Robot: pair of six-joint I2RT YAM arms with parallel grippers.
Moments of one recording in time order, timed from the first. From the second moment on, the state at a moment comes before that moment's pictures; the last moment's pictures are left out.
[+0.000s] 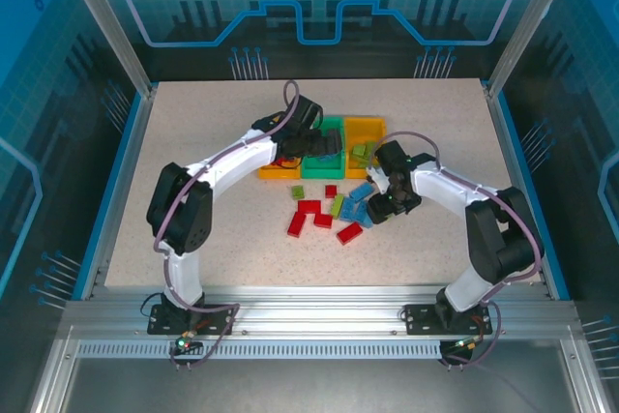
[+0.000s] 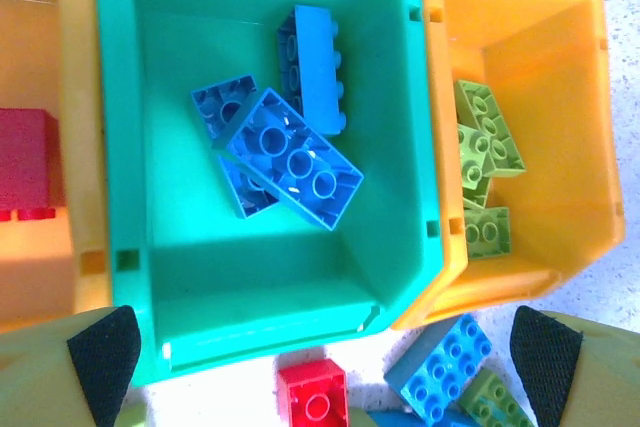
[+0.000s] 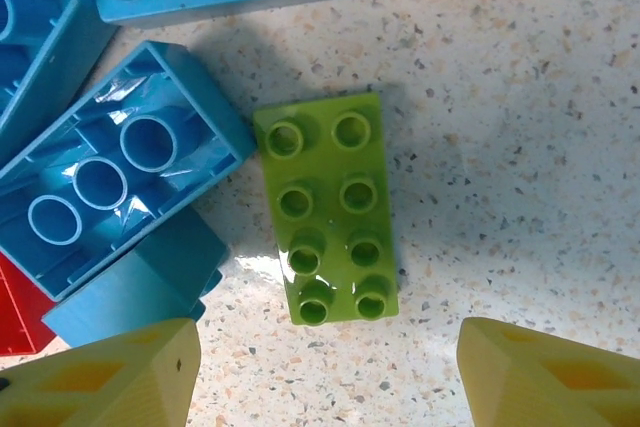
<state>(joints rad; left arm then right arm) -0.55 1.91 1.56 -0.56 0.03 -0.67 0.39 1.62 1.00 -0.82 -0.02 -0.08</state>
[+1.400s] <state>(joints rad) -0.56 1.71 1.17 -0.51 0.02 -0.75 0.34 1.70 1.34 -0.82 -0.11 0.06</state>
